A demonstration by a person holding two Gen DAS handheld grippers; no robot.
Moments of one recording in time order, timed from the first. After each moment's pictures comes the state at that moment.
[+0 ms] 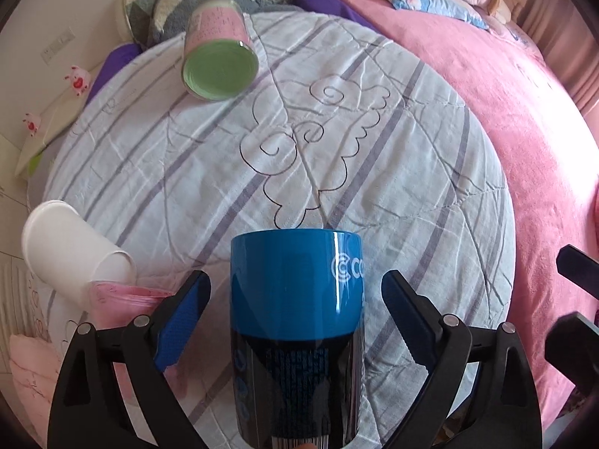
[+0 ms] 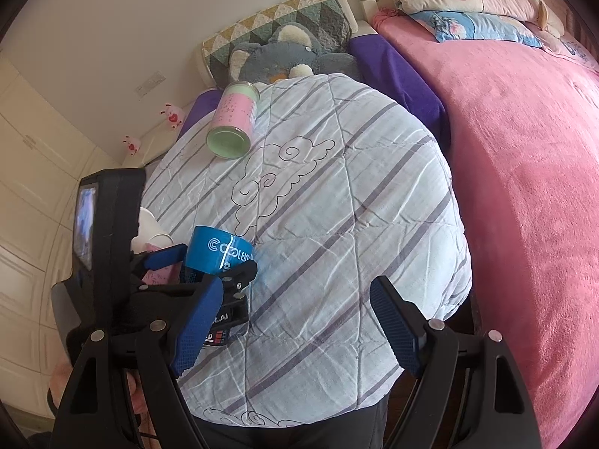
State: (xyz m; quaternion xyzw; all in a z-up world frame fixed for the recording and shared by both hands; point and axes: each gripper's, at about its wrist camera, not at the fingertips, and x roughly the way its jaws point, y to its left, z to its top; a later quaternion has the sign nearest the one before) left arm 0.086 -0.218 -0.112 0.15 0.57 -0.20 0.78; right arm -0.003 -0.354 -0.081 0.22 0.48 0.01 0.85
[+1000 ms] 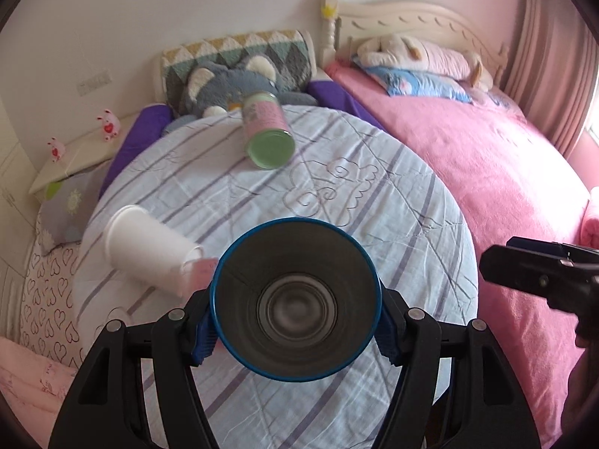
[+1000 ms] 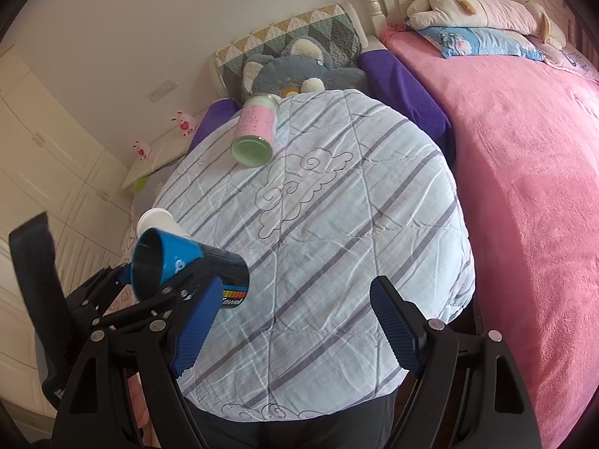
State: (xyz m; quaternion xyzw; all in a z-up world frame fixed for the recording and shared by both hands) left arm 0.017 -0.142 -0.039 0.09 0.41 -0.21 0.88; right arm -0.019 -0.333 -0.058 0.21 0.46 0.02 0.87
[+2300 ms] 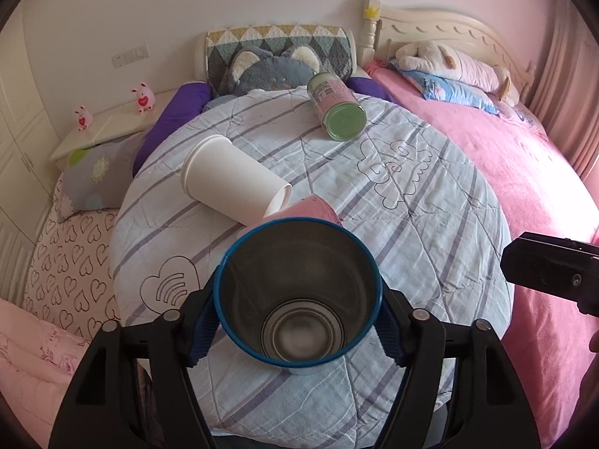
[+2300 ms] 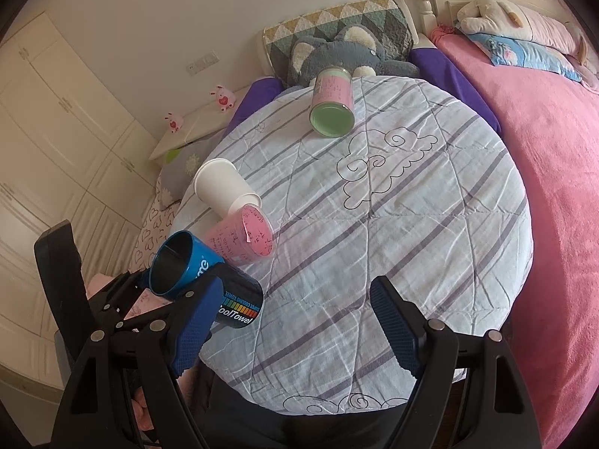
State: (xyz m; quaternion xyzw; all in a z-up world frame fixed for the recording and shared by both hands) left arm 0.009 -0.067 -0.064 0.07 0.43 -0.16 0.89; right arm -0.020 -0.246 -0.058 0.18 0.46 0.08 0.86
